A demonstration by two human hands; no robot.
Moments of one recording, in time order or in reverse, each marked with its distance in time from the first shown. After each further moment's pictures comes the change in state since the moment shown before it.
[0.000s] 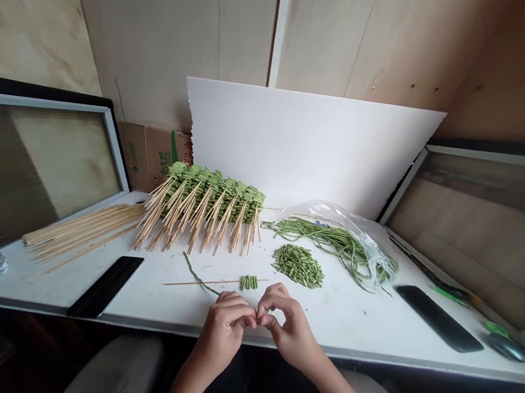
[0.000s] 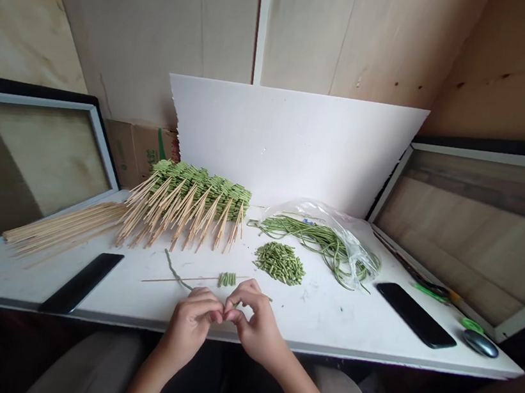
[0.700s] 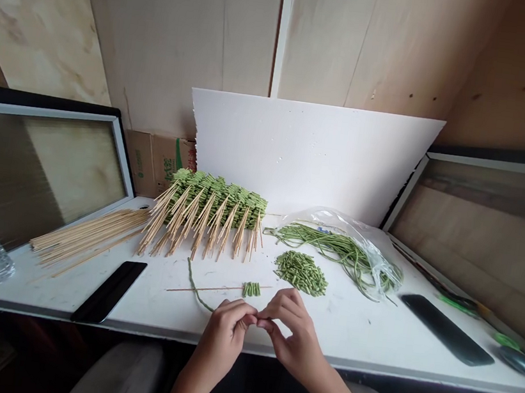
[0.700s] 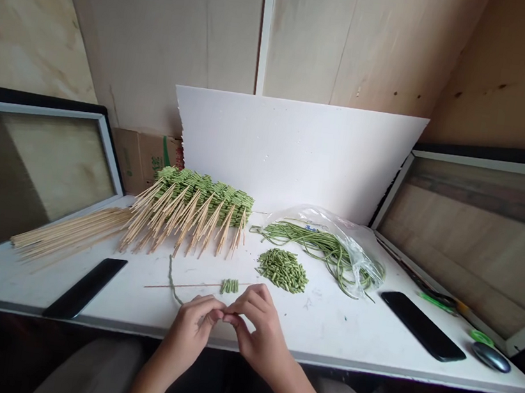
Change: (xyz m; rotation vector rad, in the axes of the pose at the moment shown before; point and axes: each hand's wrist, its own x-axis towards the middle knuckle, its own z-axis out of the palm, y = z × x) left_hand 0.003 0.003 -0.008 0.042 -0.090 -0.132; right_hand 0.000 -0.007 -0.004 -0.211 0.084 -0.244
